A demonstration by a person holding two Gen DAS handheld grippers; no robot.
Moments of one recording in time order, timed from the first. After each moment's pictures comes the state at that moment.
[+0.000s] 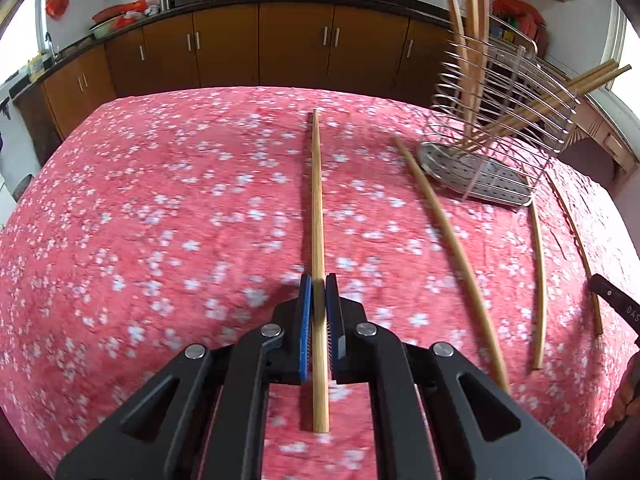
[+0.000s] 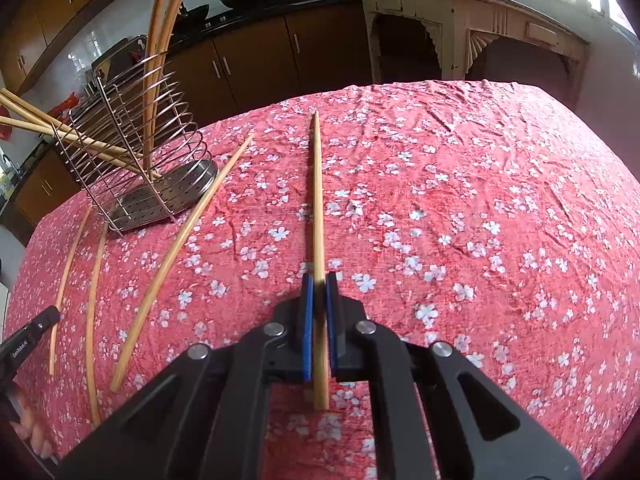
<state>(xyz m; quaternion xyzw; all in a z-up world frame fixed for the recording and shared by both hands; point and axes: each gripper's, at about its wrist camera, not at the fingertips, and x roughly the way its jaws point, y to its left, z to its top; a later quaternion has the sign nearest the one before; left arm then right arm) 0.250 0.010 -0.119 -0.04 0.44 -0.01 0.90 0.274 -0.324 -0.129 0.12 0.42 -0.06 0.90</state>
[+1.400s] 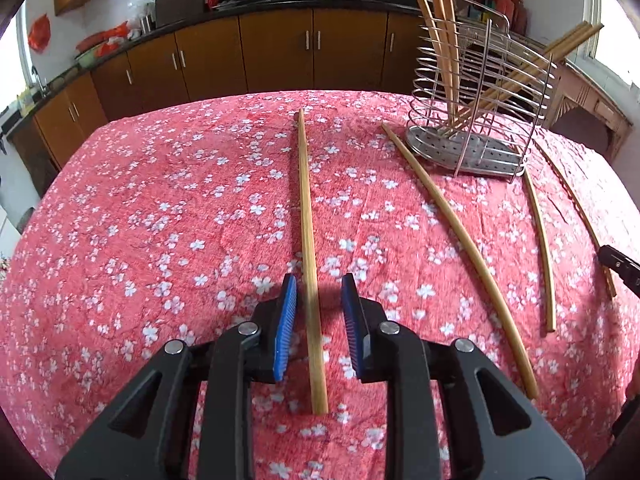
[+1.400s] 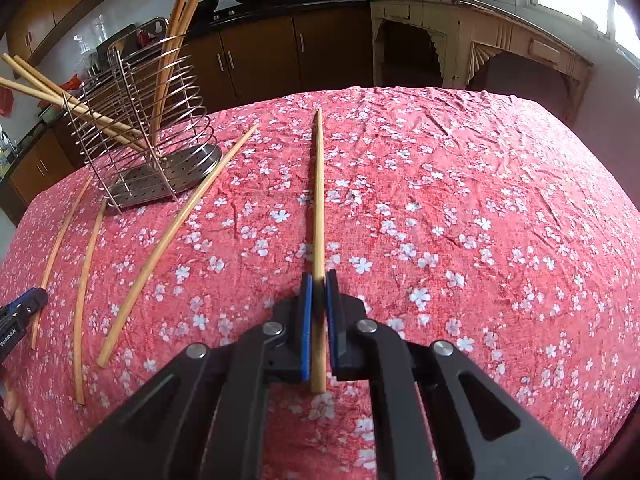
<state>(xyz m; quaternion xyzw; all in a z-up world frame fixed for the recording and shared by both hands) 0.229 0.003 -0.111 0.02 0.43 -0.01 0.90 0.255 -0.315 -0.130 0.08 0.42 -0.06 0.90</state>
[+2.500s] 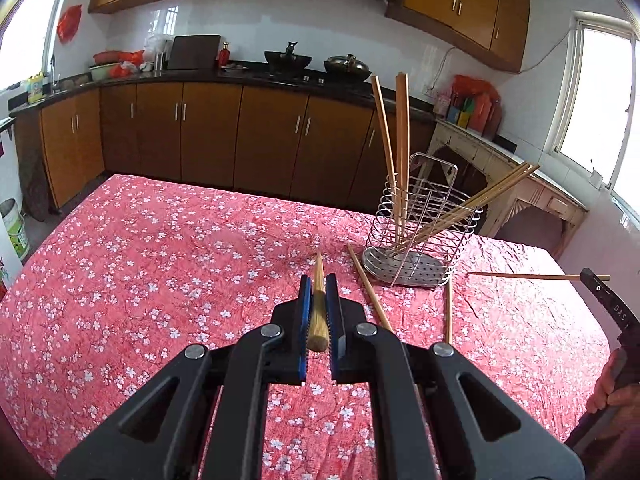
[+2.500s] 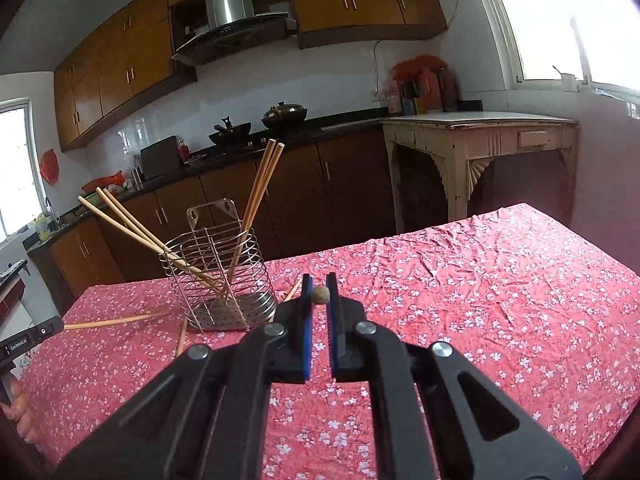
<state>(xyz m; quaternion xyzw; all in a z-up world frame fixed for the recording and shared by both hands) 0.178 0.036 -0.016 -0.09 0.29 -0.06 0.95 0.187 -0.336 -0.017 0.12 0.20 -0.03 0.97</state>
